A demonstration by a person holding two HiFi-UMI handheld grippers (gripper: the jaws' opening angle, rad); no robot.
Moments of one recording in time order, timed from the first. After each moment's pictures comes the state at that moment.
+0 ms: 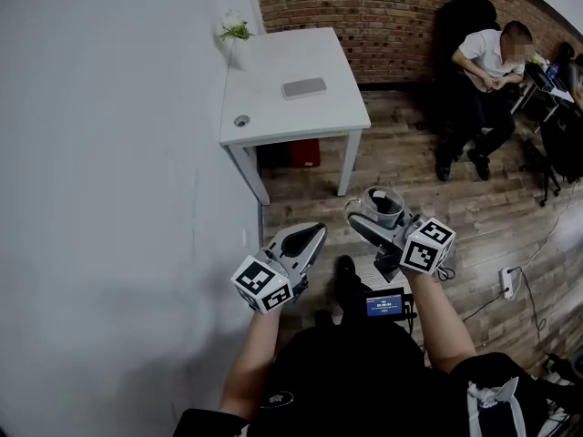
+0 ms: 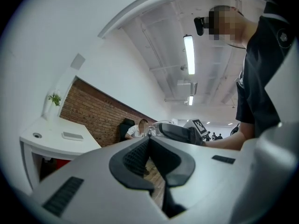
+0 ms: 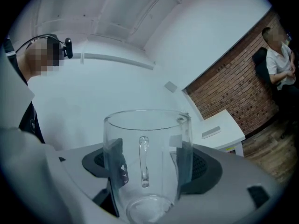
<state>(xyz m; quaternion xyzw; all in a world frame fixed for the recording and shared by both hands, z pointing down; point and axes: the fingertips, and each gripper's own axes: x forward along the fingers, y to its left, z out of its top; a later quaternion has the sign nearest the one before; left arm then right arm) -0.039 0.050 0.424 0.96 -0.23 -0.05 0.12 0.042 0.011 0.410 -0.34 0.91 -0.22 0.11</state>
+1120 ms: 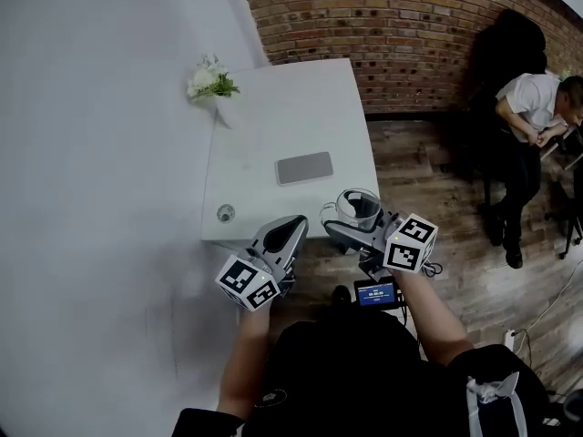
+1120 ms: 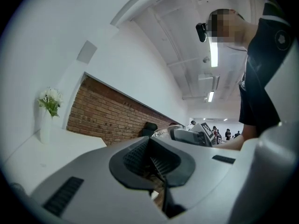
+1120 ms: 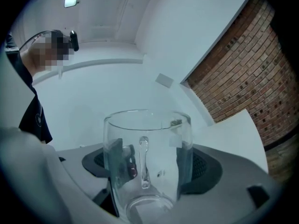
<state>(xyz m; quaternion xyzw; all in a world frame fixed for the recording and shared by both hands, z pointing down) 0.004 -0.409 0.422 0.94 -0.30 -0.04 0.12 0.068 -0.430 0.421 -0.25 0.93 -0.23 0.11</state>
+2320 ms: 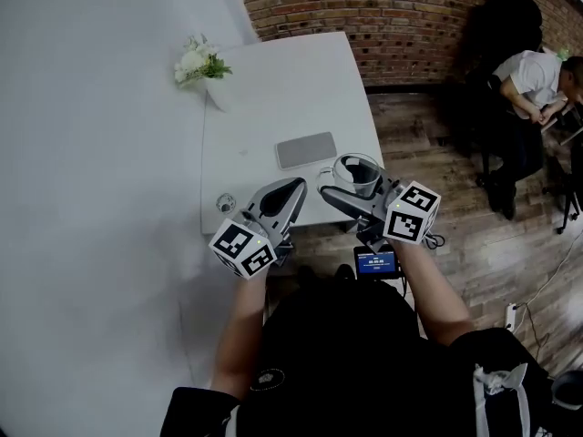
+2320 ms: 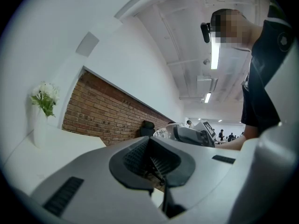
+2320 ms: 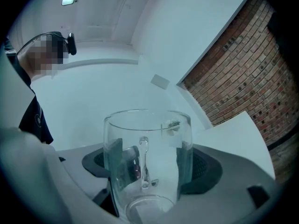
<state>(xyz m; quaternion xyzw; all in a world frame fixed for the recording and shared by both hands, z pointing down) 0.005 -0.428 0.406 0.95 -0.28 -0.03 0.12 0.062 -0.440 0.397 -0.27 0.93 -0.24 0.12</state>
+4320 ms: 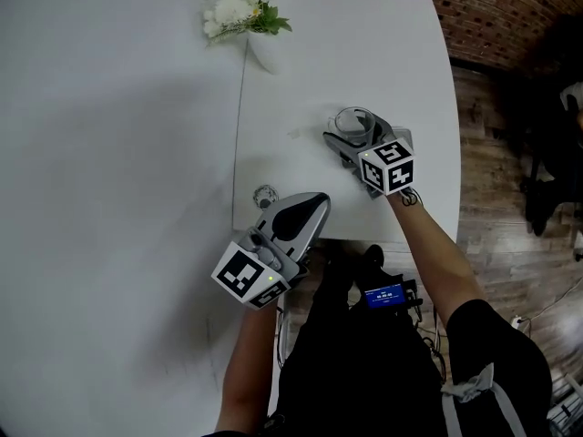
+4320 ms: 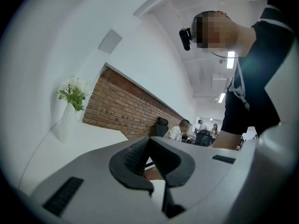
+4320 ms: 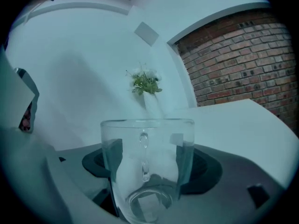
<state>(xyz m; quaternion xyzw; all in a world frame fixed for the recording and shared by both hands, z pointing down) -0.103 -0.511 0.460 0.93 -0.33 -0.02 0.18 -0.085 -0.677 0.620 -0.36 0.91 -0.21 -0.09</state>
